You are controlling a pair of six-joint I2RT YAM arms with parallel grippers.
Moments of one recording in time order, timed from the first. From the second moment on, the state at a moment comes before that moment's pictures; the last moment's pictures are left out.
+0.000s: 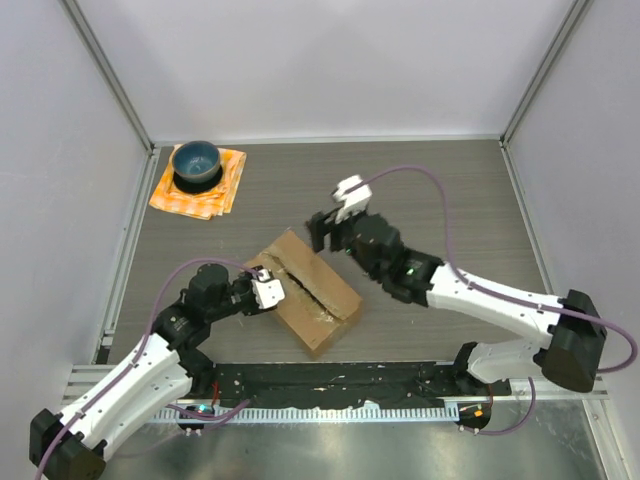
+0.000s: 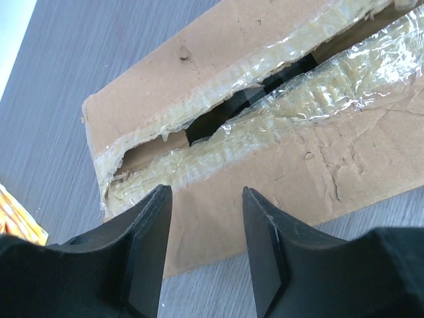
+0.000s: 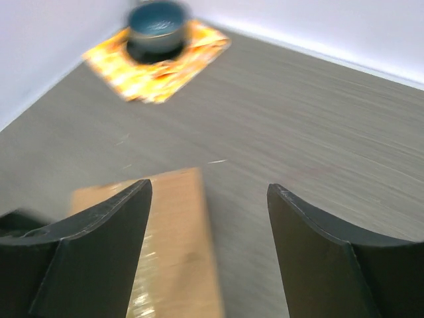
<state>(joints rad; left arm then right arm) -0.60 0.60 0.39 -0.24 0.33 0.67 1.07 1.31 0.98 0.19 0.45 0.11</state>
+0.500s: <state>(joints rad) -0.56 0.59 0.50 -0.27 0.32 0.65 0.57 1.41 0.83 -0.14 0.38 0.43</state>
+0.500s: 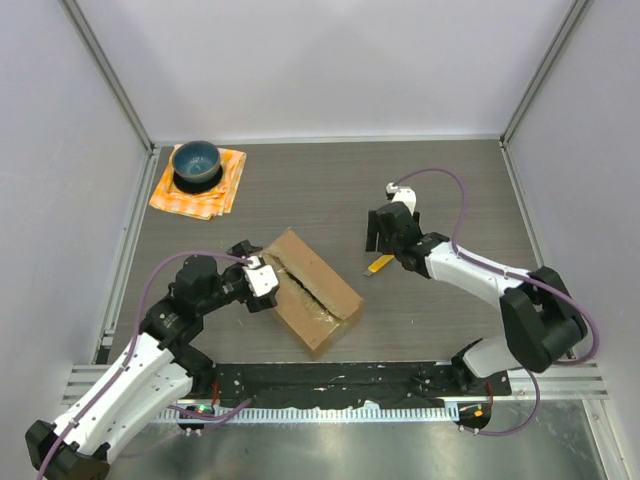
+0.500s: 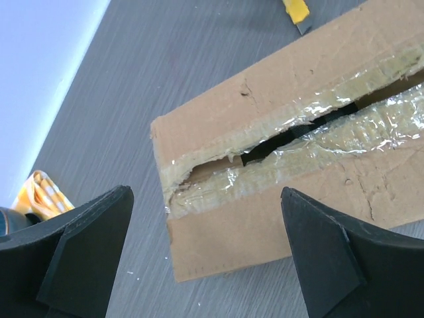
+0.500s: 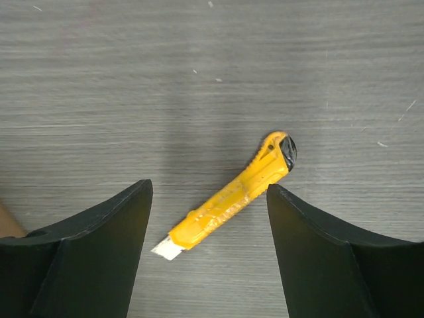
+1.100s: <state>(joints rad) -0.53 0.63 0.72 -0.45 0.23 0.61 0.53 1.68 0.99 -0.23 0.39 0.46</state>
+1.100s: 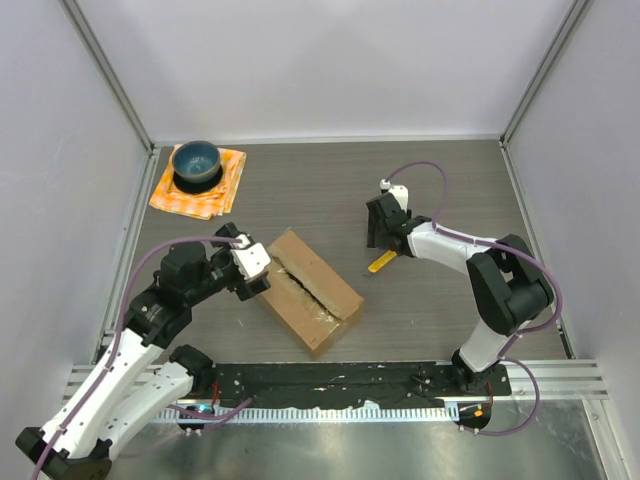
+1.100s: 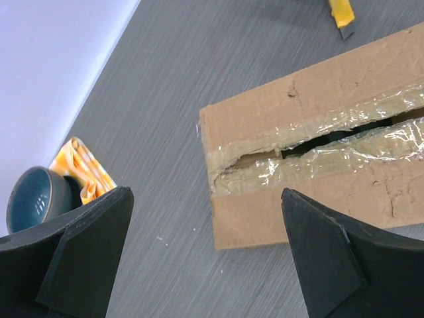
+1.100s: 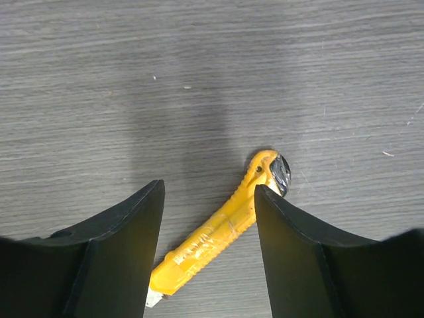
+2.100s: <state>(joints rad) -0.53 0.48 0.80 -0.72 0.18 0.60 0.53 1.76 1.03 -0.36 0.46 0.54</state>
